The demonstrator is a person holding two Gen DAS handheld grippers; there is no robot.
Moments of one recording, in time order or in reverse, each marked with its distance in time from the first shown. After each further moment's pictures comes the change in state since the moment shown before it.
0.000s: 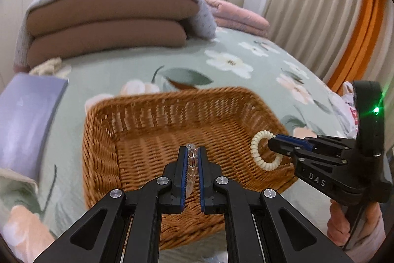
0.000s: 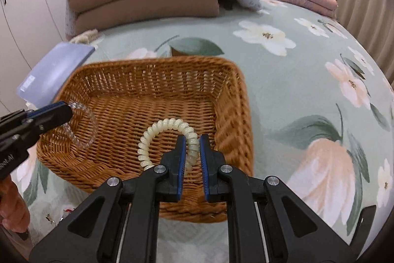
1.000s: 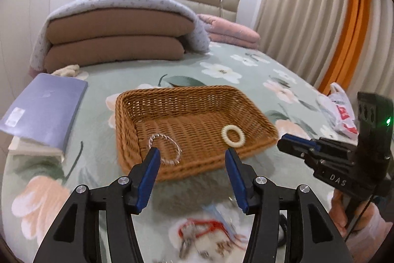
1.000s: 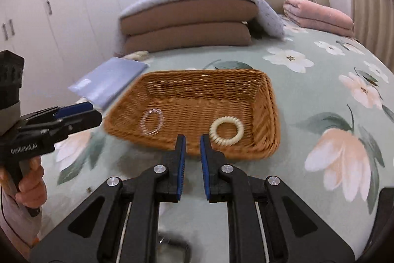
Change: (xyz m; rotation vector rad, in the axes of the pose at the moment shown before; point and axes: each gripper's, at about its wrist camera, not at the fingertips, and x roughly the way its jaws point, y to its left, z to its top) left arm -0.106 -0.002 -0.062 0.027 -0.123 -0.019; right arm -0.095 0.021 -0.094 -0.037 -0.242 0.208
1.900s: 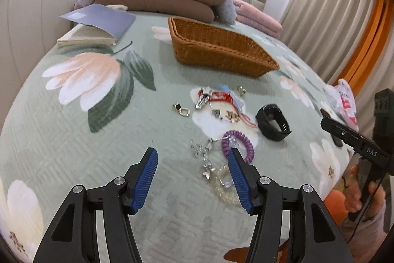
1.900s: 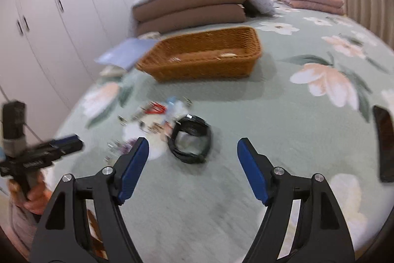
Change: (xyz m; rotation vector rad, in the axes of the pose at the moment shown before) left arm -0.091 0.009 -0.165 -0.185 0.118 0.090; right arm -0.106 0.015 -0.131 0.038 0.073 -0.013
